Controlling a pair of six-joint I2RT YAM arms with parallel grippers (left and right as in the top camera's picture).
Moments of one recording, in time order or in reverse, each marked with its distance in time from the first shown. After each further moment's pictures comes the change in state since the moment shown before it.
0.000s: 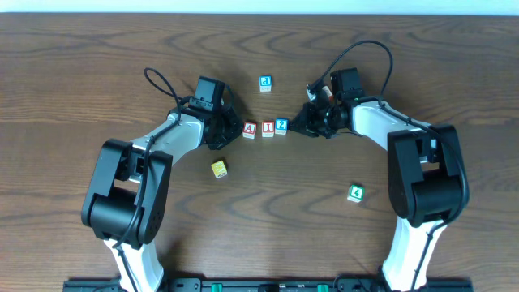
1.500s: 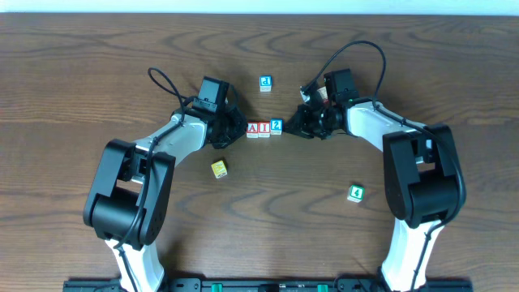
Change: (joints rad) left arm -0.023 0.000 0.000 0.036 0.008 -0.022; right arm 0.032 0.000 0.000 0.004 -0.006 -0.001
